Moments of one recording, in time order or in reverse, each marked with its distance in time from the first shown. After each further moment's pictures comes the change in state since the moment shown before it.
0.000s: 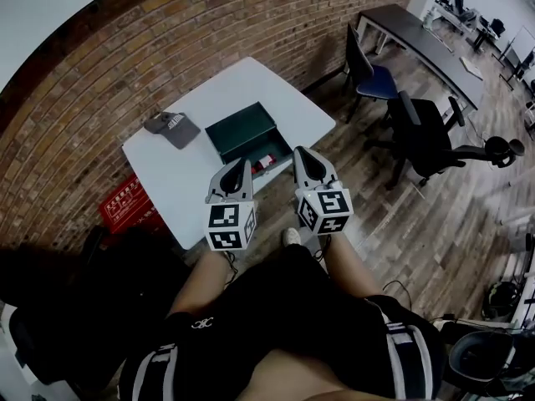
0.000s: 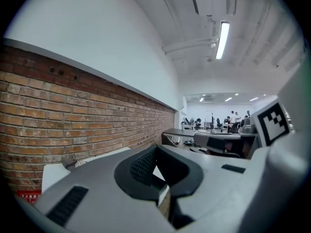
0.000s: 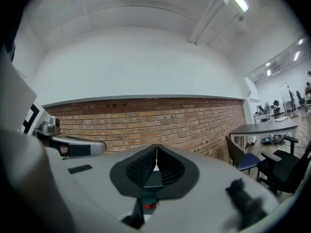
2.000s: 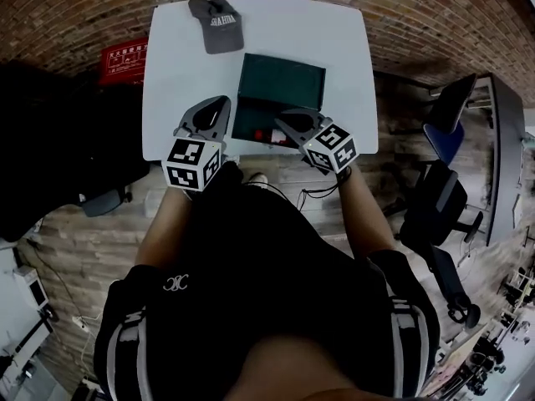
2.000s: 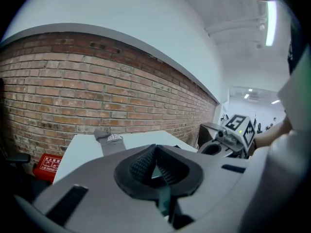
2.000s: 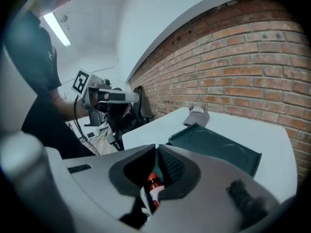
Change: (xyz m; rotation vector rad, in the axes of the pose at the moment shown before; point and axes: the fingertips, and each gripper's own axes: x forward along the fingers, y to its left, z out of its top) left arm 0.080 0.140 -0.087 -0.235 0.146 0.431; right arm 0.177 0.036 -0.175 -0.315 0.614 1.232
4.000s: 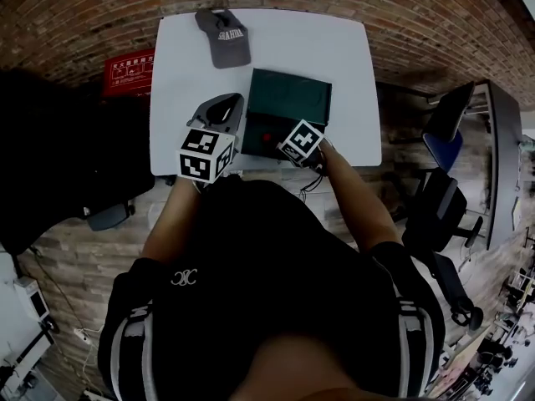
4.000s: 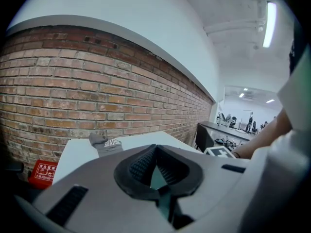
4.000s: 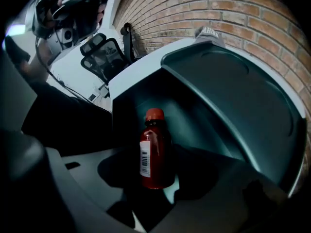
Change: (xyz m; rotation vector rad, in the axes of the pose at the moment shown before) left arm 0.029 0.025 0.017 0.017 0.017 -0.057; right arm 0.073 -0.012 -0.132 0.084 0.720 0.063
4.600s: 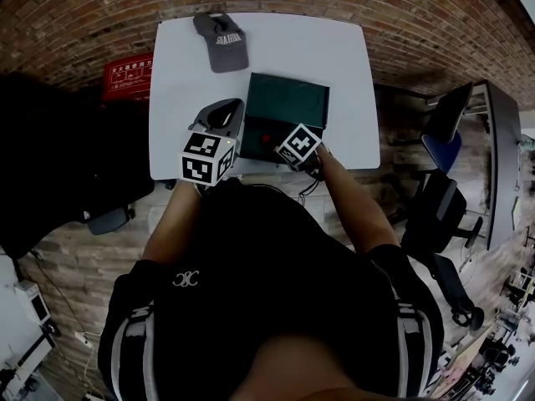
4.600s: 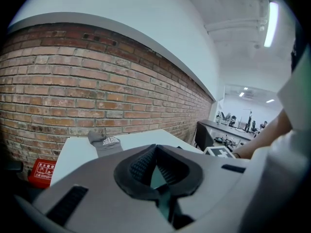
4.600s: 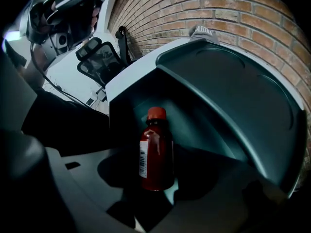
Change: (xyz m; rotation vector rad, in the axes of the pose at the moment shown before) left arm 0.008 -0.002 -0.005 -0.001 0.023 -0.006; right arm 0.004 -0.005 0.003 0.046 -0.023 -0.012
